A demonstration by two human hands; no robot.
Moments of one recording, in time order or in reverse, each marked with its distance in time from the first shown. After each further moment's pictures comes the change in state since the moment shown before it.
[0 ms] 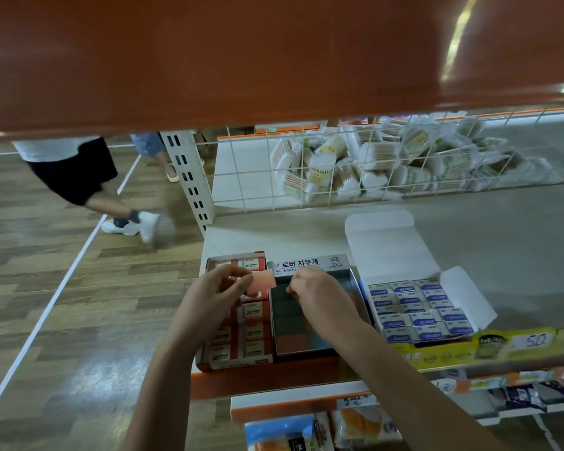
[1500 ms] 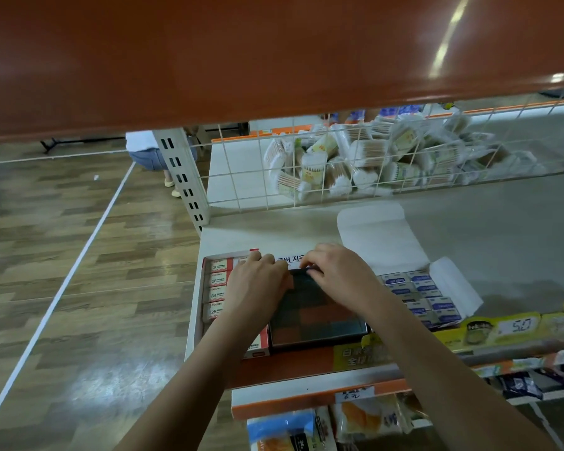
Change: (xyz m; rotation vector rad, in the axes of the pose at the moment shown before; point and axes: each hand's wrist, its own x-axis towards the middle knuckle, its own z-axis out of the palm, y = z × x) left_hand 0.021 0.037 0.053 1.044 -0.024 0.394; right_hand -0.005 0.023 -0.043 -0.022 0.070 0.028
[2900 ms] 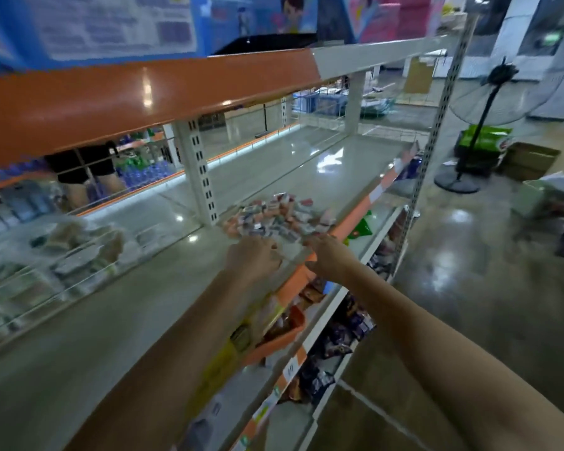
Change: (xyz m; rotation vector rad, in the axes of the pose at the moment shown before) left_hand 0.253 0.608 -0.018 -0.157 -0.046 0.637; right_hand -0.315 0.498 -0.229 -0.173 0.158 0.911
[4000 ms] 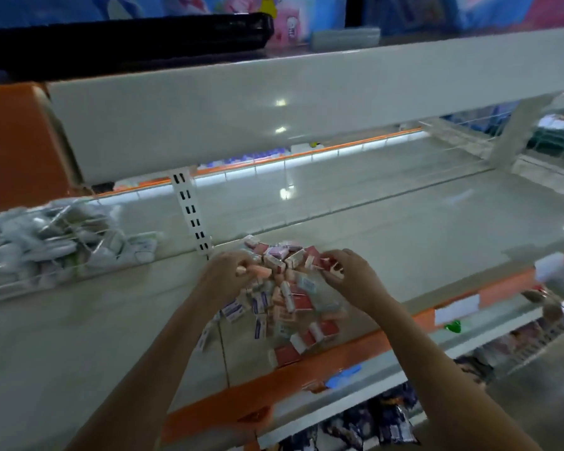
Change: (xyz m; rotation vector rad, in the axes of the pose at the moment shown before) left_hand 0.170 0.003 0.019 -0.243 0.323 -0.457; right_hand 0.270 0.151 0.002 0.460 -0.015 -0.510
